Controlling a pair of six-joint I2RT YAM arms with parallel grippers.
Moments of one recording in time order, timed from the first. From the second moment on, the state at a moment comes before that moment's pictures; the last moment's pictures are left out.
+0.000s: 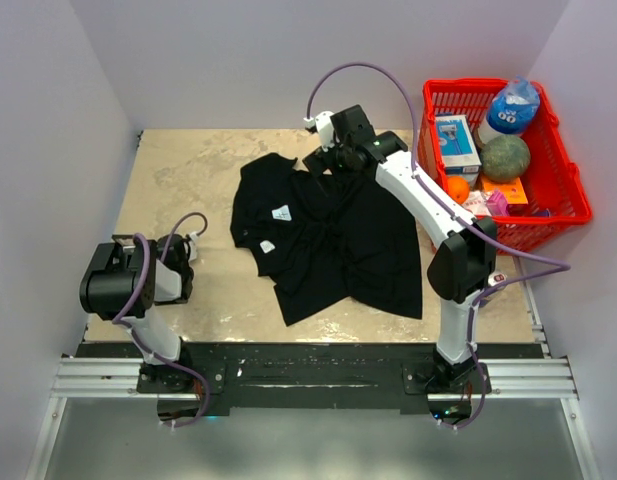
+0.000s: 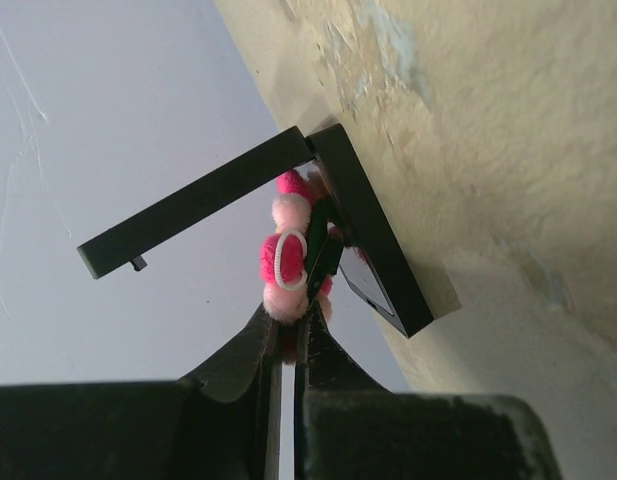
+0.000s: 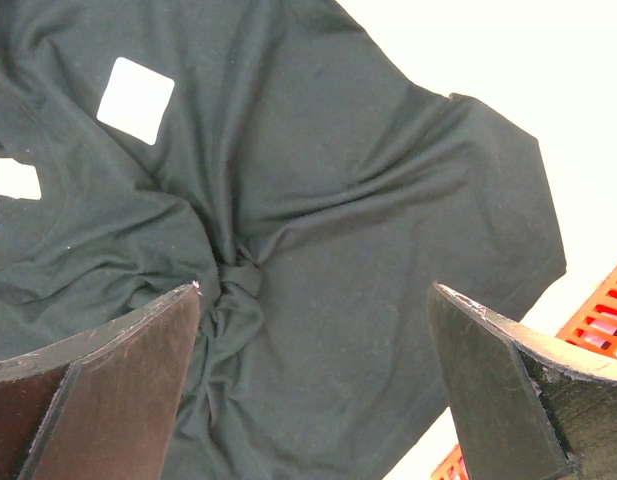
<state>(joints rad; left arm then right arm) 0.09 1.72 0.31 0.86 -0.78 1.42 0.54 1.97 1.97 -0.84 0.04 -0.20</state>
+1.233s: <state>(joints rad) 0.09 1.28 0.45 -0.01 -0.66 1.05 0.54 1.94 1.94 -0.82 0.12 -0.15</state>
